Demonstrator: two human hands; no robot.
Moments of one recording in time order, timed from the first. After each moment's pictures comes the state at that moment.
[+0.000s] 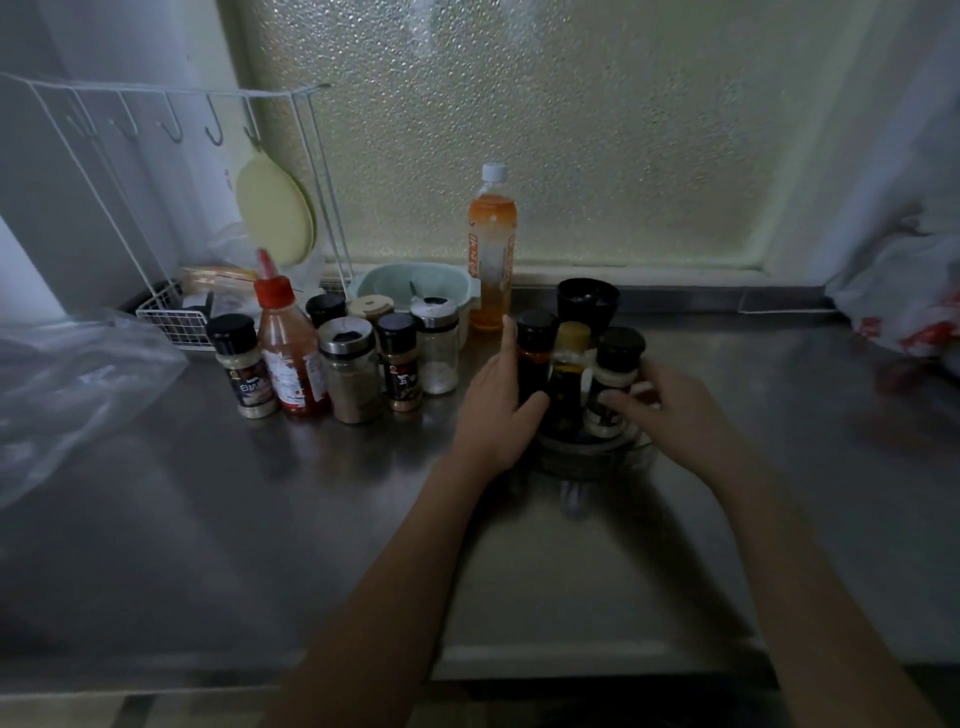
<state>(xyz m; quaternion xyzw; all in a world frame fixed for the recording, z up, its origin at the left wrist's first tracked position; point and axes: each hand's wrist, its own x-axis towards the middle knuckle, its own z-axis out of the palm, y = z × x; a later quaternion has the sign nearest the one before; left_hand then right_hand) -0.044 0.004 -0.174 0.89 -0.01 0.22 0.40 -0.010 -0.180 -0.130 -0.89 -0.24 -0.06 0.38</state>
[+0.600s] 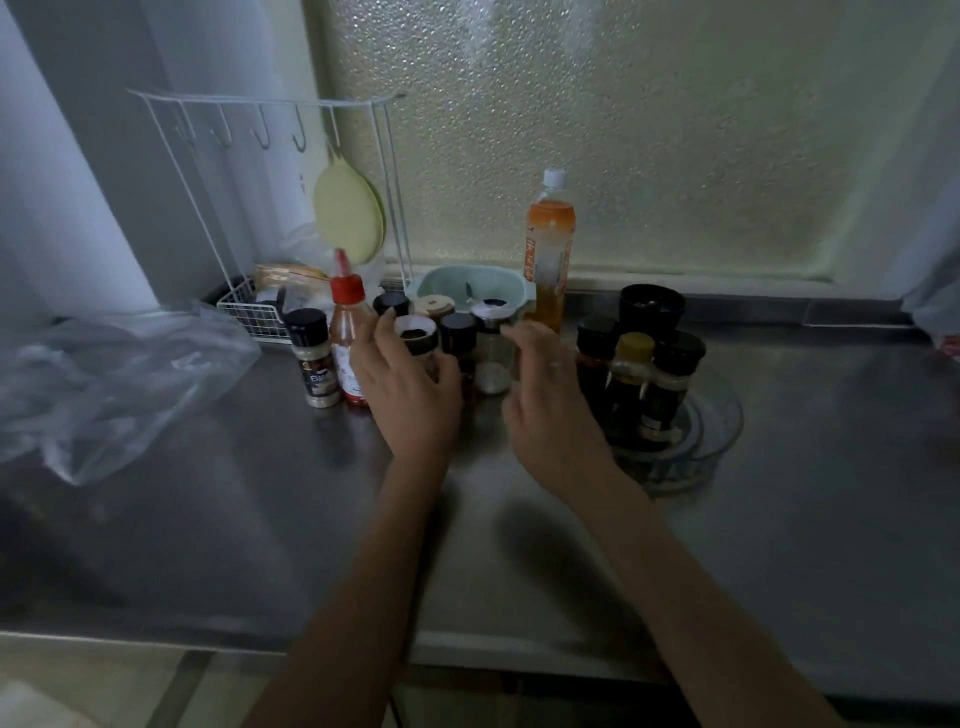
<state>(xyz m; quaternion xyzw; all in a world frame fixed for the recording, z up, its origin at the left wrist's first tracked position) -0.091 0.085 -0.160 0.76 0.26 0.51 0.30 -0.072 -0.043 -0.138 -0.82 -0.40 -0.21 0.36</state>
